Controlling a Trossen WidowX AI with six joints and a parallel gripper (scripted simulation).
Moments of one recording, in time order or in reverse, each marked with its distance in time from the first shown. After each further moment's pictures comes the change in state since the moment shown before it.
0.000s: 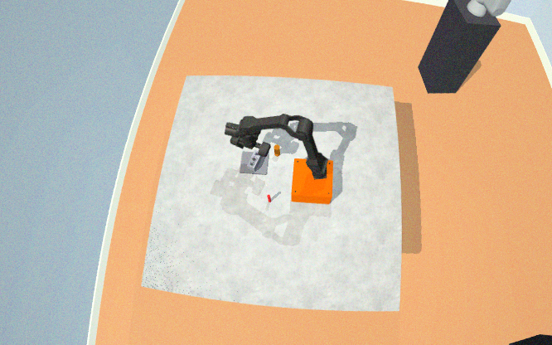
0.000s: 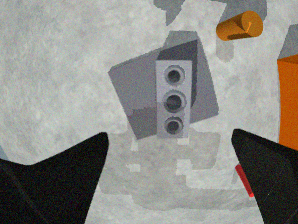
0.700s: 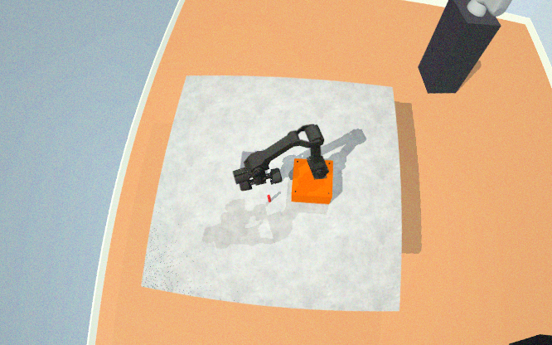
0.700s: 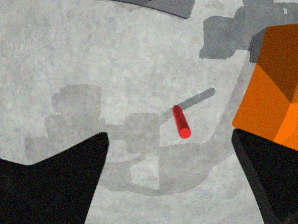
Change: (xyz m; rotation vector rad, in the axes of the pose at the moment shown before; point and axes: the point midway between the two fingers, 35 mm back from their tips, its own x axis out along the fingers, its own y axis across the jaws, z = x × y) arm -0.013 -0.117 -0.147 -0.641 0.034 -0.026
